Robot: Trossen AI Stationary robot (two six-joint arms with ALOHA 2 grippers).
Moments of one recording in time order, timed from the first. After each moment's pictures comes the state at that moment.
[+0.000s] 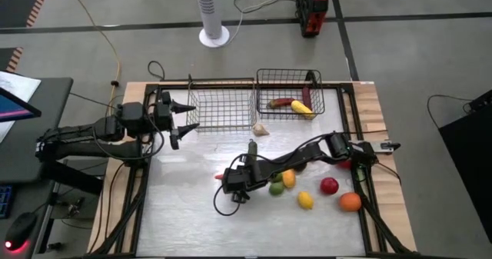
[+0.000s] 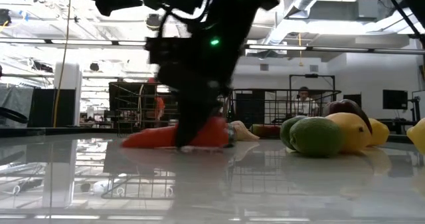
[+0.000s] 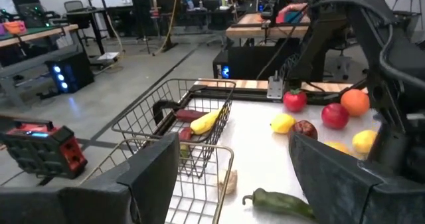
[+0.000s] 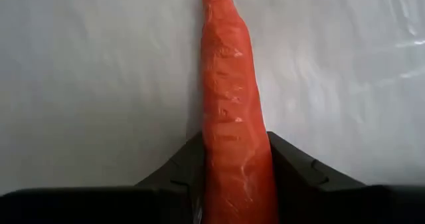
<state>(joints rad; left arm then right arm) 0.17 0.60 0.65 -0.17 -0.12 0.05 0.25 2.28 1.78 -0.75 0.31 0.35</state>
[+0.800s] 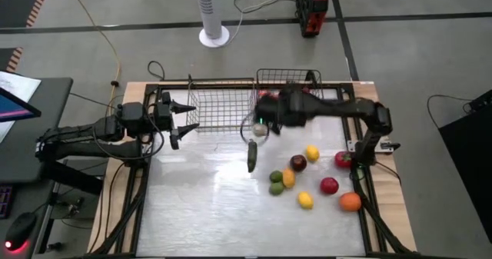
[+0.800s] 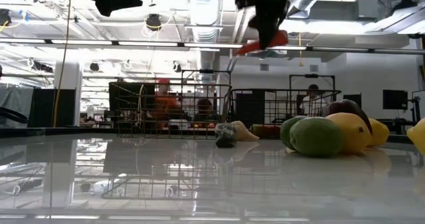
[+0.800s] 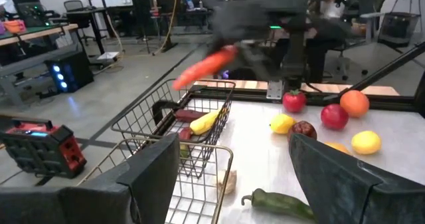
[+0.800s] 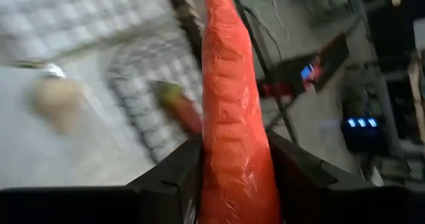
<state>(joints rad) 0.17 0.60 0.65 -0.17 -0.12 0.04 -0.12 1.79 1.78 -1.35 0.84 0.20</state>
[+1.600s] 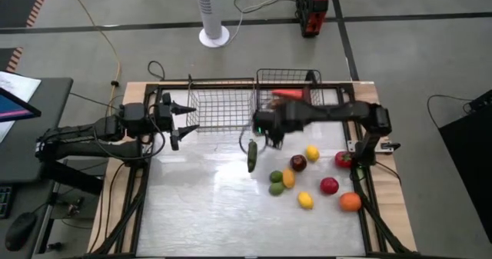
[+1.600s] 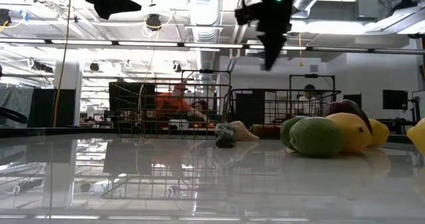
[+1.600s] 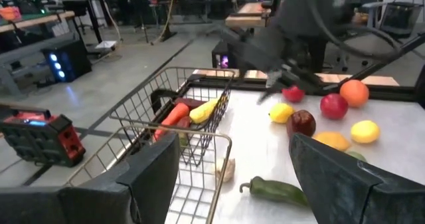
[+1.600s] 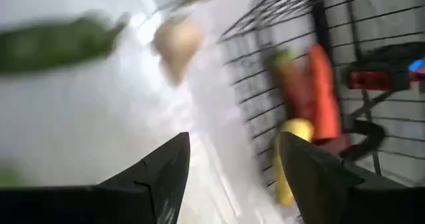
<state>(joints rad) 0.17 0.60 0.65 -0.21 -0.12 0.03 -0.04 1.80 1.64 -1.30 0.47 0.22</state>
